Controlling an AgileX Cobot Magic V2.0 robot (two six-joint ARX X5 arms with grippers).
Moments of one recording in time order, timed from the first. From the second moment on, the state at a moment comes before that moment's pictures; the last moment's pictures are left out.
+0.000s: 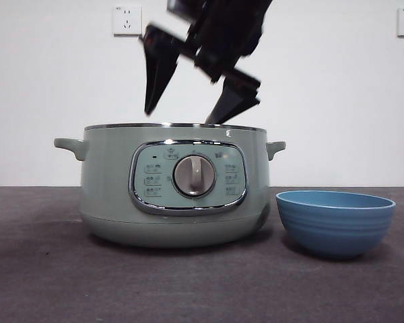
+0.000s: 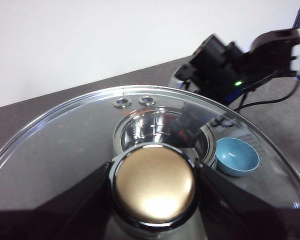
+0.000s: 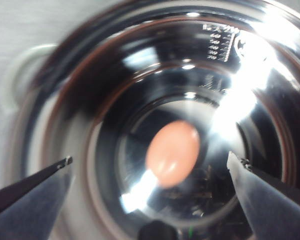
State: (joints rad) left arm -0.50 0.63 1.44 -1.13 0.01 -0.02; right arm 0.68 1.87 1.62 -0.66 -0.13 0.05
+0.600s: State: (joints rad) left arm -0.50 0.63 1.44 -1.15 0.01 -0.01; right arm 0.68 2.03 1.64 -0.61 -0.10 0.05
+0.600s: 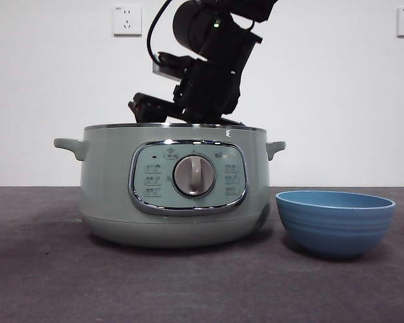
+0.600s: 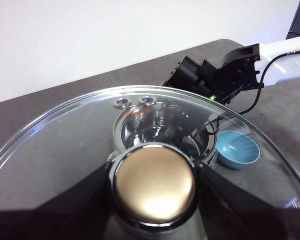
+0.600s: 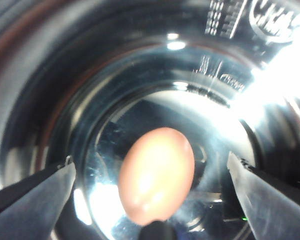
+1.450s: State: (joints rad) left arm -0.50 0.63 1.44 -1.17 0.01 0.02; right arm 0.69 2.07 1.64 -0.58 -0.10 0.10
